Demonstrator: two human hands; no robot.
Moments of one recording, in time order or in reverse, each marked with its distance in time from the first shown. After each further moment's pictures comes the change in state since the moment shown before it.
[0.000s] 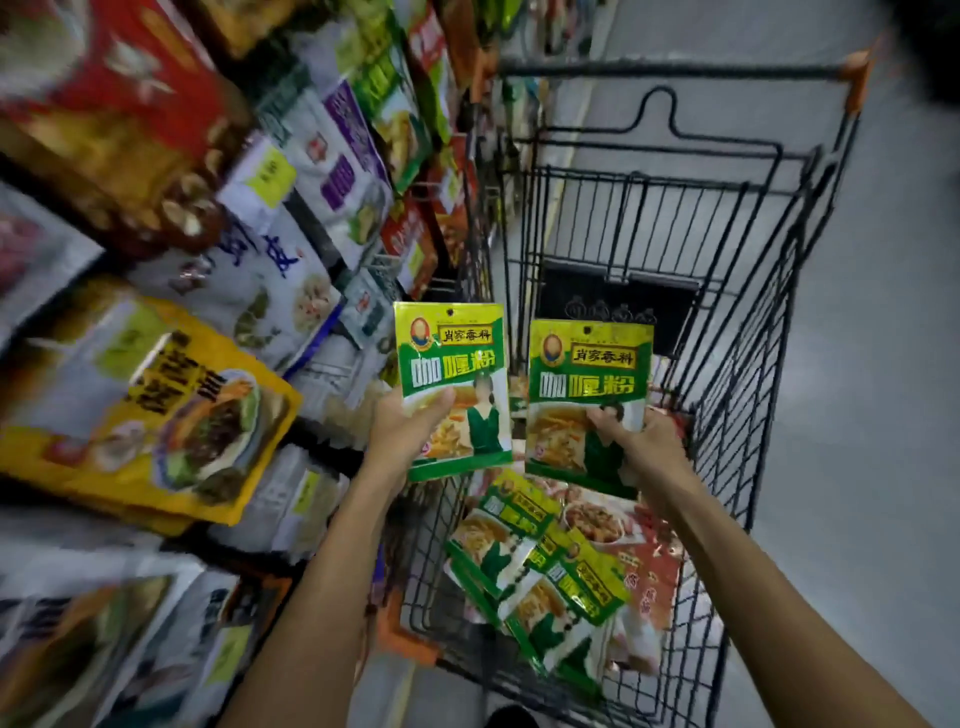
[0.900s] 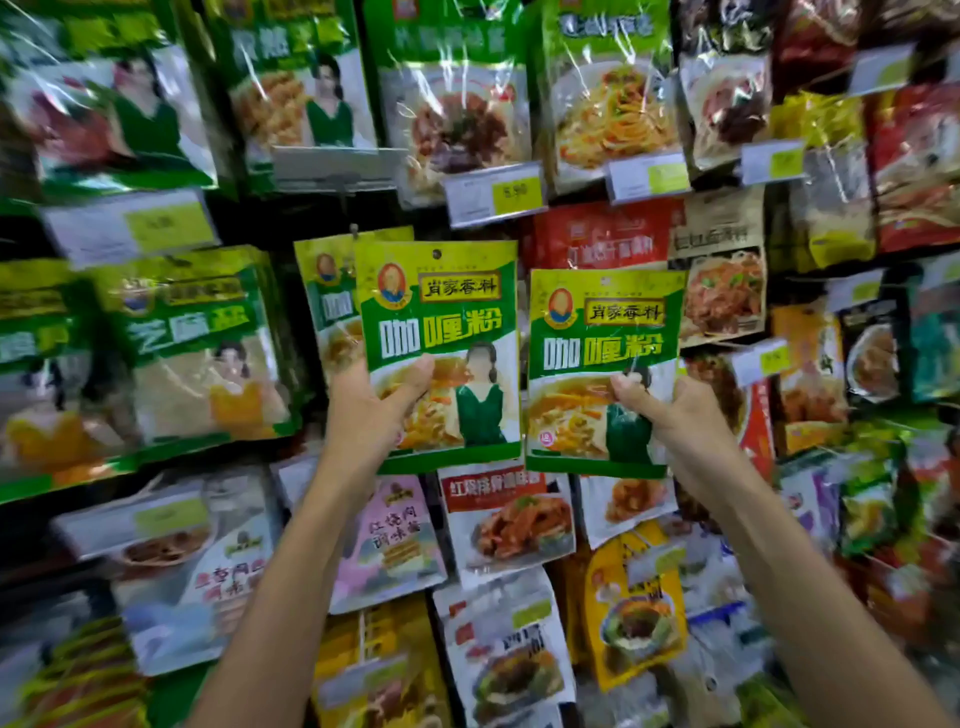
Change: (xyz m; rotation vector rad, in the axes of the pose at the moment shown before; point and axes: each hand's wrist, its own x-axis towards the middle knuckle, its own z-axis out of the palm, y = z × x) left_hand -0.346 0.257 -0.337 0.059 1.105 0.560; right_hand -0.290 -0.317 0.245 0.121 -1.016 -0.928
